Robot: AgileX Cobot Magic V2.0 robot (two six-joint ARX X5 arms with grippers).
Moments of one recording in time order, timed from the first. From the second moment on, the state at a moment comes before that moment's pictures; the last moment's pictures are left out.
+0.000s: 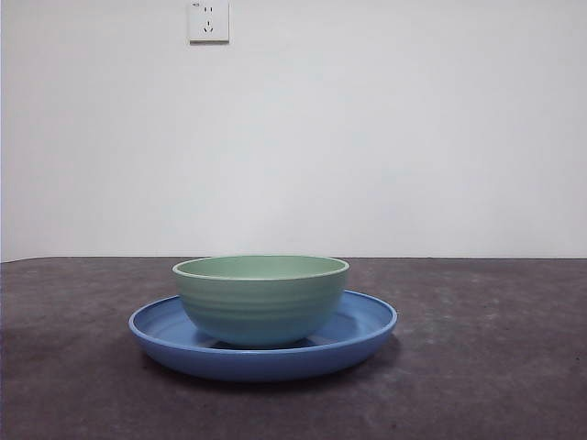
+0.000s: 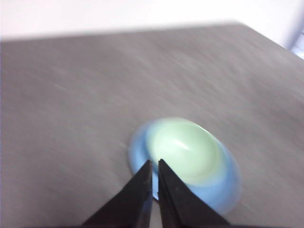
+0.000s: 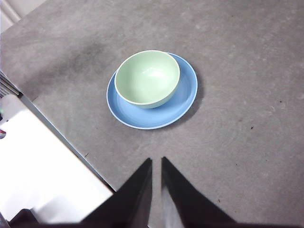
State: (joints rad) left arm -0.23 0.39 0.77 -0.72 0.32 -0.02; right arm 0.32 0.67 1.19 -1.24 -0.42 -0.08
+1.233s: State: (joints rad) left arm -0.02 0.00 0.03 -0.18 -0.03 -0.02; right arm 0.32 0.67 1.19 -1.24 -0.42 -0.08
